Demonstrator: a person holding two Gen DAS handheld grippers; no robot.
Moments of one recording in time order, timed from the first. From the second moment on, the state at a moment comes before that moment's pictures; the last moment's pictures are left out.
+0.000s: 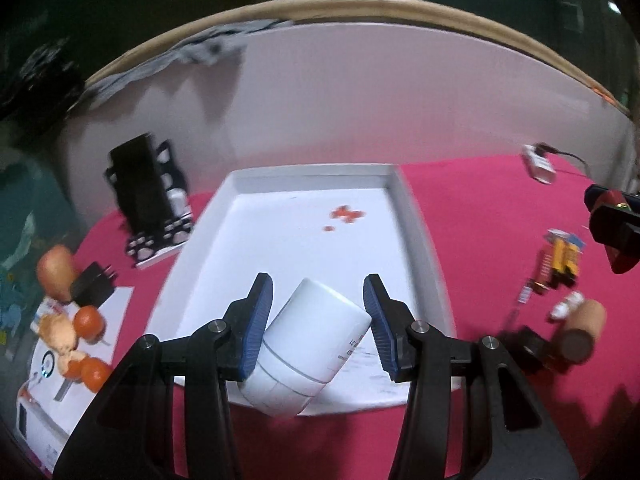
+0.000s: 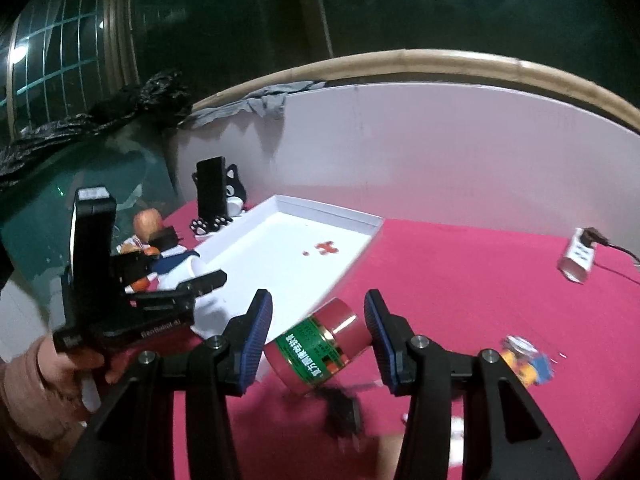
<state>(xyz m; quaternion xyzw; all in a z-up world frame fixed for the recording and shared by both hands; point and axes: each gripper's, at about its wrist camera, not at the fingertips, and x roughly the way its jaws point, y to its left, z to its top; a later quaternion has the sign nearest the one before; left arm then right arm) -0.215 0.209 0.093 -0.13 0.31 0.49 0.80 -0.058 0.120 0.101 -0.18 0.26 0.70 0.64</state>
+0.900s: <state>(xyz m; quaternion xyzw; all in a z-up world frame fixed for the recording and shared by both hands) -0.258 0.299 0.039 -0.26 0.32 0.55 0.73 -0.123 0.230 0.019 -0.22 0.28 0.66 0.66</state>
